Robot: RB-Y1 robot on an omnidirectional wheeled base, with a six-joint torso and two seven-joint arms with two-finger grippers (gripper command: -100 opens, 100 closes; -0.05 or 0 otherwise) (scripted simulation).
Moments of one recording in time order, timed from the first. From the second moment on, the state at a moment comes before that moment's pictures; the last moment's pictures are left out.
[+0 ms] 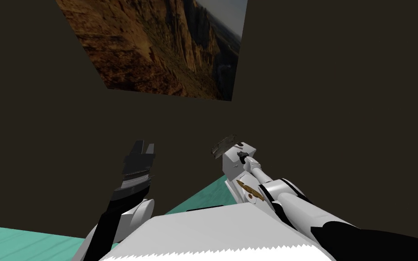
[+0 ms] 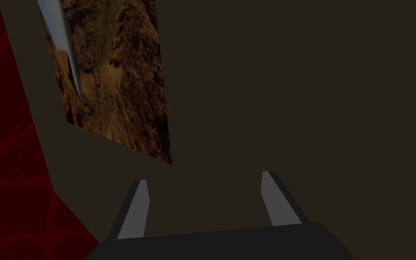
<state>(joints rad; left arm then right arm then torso) 0.51 0.01 0.07 -2.38 0.01 -0.44 -0.06 -0.49 -0.51 0.04 -0.63 0.86 0.19 0.33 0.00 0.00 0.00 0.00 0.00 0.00</state>
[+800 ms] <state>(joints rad) 0.51 0.01 0.07 -2.38 0.01 -0.44 -0.06 -0.47 -0.55 0.01 -0.61 0.67 0.10 0.53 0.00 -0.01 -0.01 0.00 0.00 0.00</state>
